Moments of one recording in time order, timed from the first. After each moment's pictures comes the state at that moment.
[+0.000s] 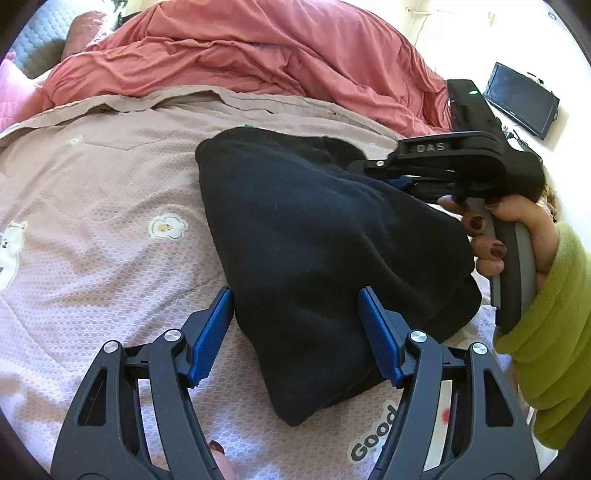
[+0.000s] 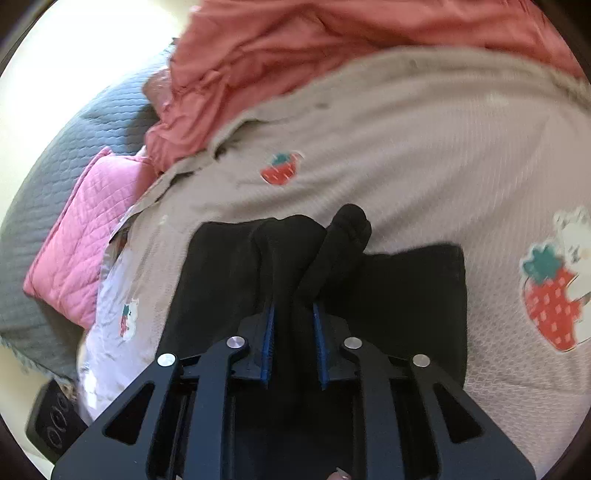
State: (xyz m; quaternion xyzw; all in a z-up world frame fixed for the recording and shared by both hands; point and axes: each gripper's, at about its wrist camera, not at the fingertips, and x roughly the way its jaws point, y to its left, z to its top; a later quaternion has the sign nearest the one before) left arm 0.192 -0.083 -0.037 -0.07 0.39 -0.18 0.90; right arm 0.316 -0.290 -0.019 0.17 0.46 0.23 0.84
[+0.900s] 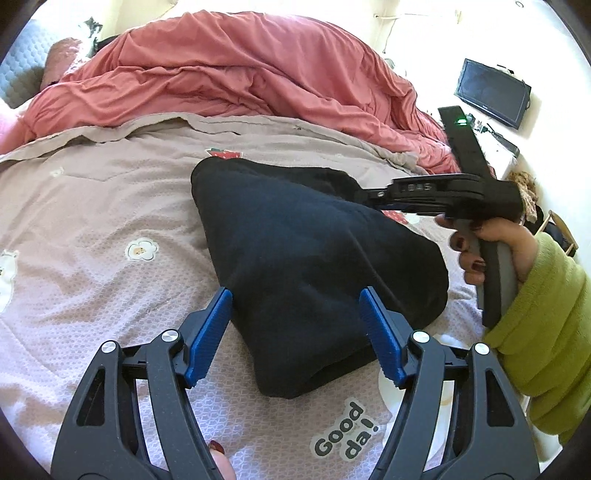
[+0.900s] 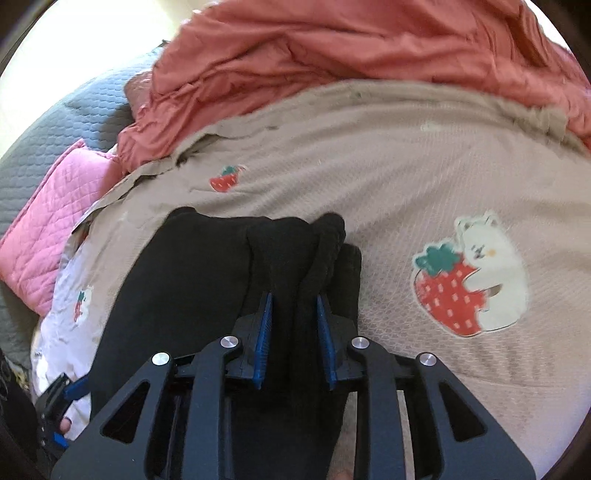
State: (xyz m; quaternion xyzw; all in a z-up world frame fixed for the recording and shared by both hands) left arm 0.175 -0.100 -0.023 -0.05 0.35 -0.22 0.91; right arm 0.281 -0.336 -0.019 0.11 0.43 0.16 0.88
